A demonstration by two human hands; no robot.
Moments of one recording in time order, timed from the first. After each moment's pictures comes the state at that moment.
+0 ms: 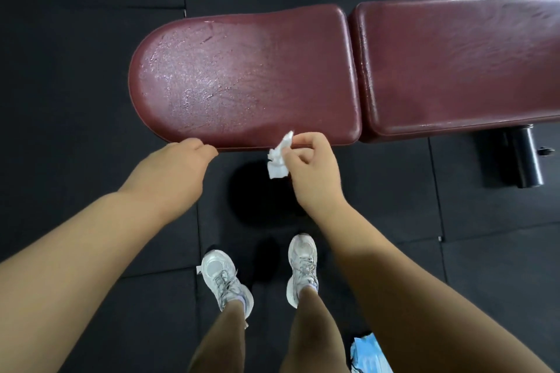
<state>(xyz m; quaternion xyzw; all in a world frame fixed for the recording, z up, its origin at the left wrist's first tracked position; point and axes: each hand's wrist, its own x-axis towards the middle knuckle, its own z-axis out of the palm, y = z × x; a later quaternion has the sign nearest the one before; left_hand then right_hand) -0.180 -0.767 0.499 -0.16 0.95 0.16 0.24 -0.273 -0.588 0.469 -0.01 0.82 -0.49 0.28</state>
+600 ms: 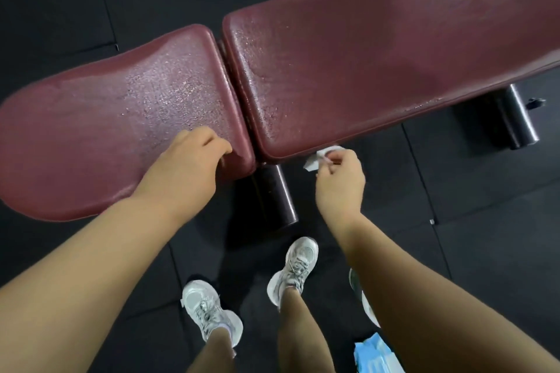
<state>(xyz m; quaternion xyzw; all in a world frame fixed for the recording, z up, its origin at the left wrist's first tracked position) -0.339 -0.637 0.487 -0.05 0.97 0.20 0.11 -0.393 -0.424 0.423 0.16 0.88 -0.44 0.14</state>
